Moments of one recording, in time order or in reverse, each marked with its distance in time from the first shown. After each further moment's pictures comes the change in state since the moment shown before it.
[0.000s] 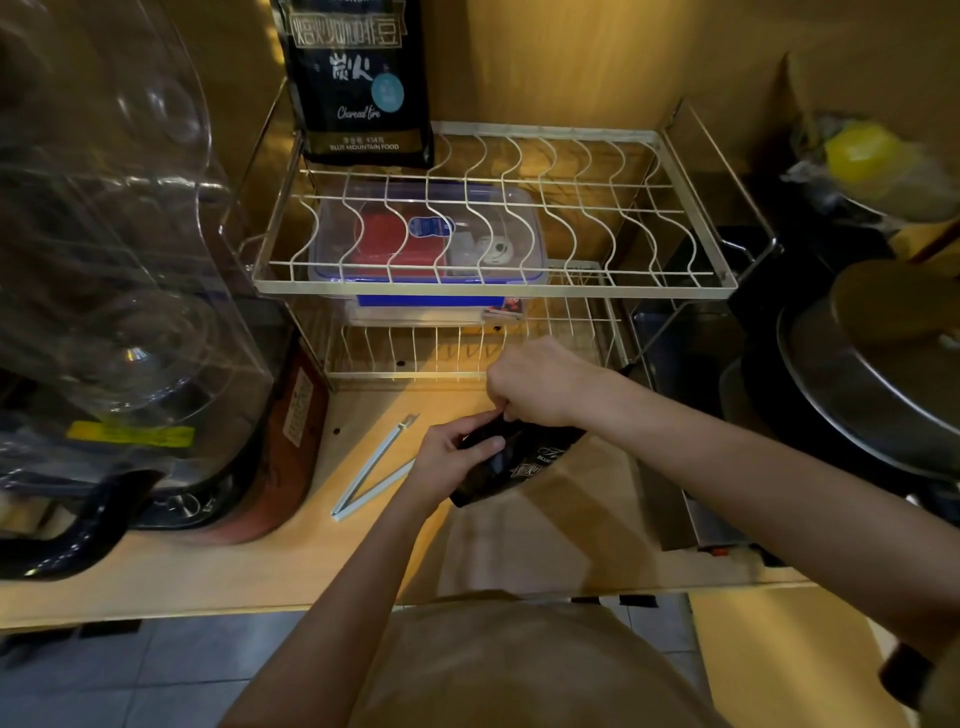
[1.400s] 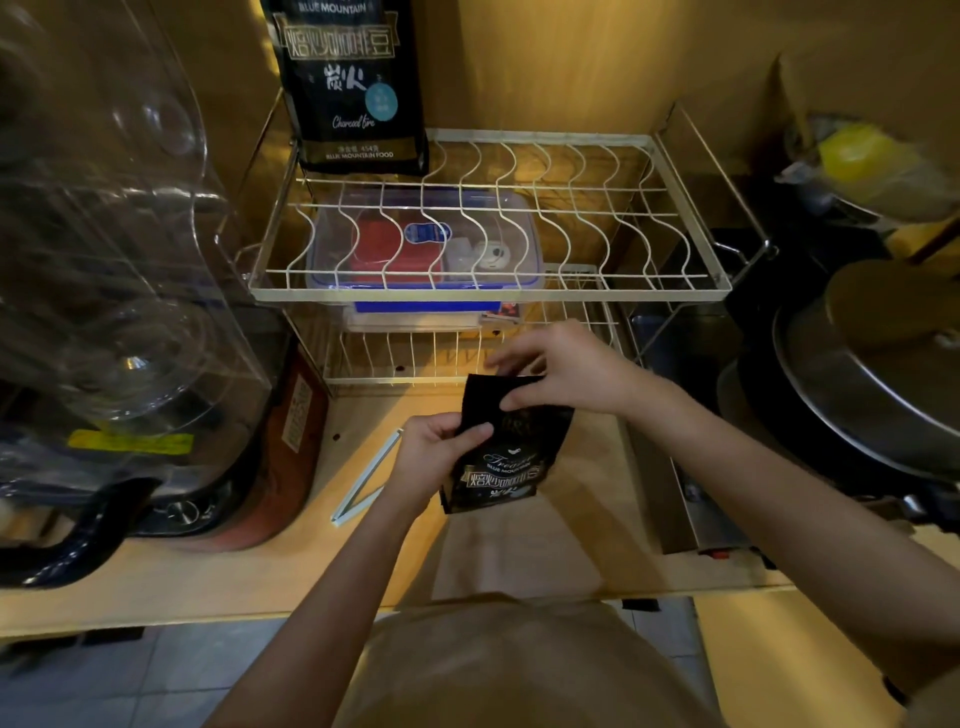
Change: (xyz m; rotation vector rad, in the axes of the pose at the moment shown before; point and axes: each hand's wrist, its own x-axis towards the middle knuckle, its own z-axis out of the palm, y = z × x) left_hand -0.004 0.013 -0.010 -0.089 0.076 0.087; right_hand -0.017 0.037 0.023 0.791 0.246 0.033
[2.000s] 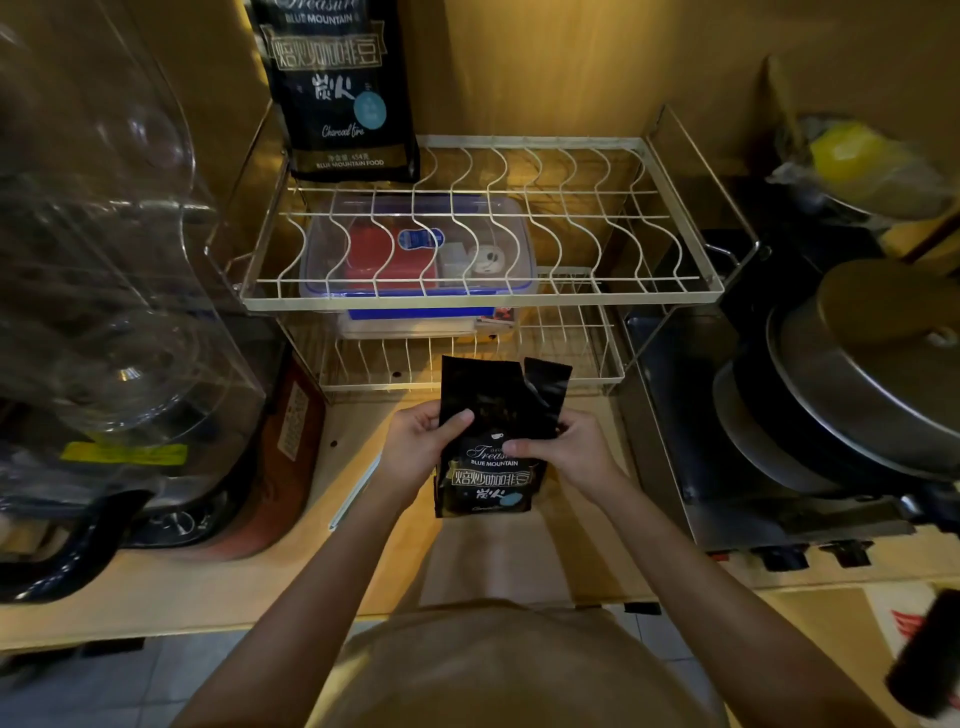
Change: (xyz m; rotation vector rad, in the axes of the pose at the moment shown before) left_hand 0.011 0.007 -0.007 0.000 0.033 -0.008; right_hand -0.025 0.052 0.099 0.921 0.449 0.382
